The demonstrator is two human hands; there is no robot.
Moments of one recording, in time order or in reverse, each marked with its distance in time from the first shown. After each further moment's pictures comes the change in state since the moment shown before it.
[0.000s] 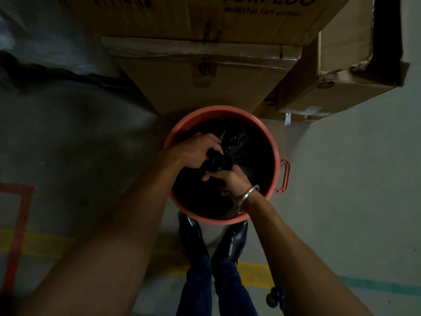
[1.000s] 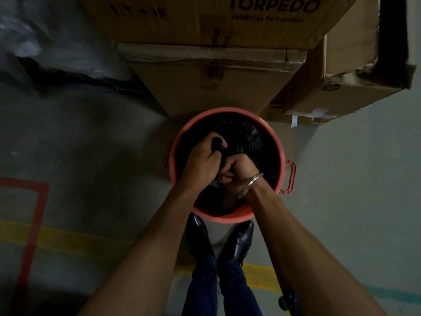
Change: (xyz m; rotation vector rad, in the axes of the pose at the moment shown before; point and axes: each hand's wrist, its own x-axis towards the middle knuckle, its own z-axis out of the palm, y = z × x) left_hand -0.059 0.050 0.030 -0.701 0.596 -0.152; right_hand 0.001 -0.028 0.008 0.628 -0.198 0.103
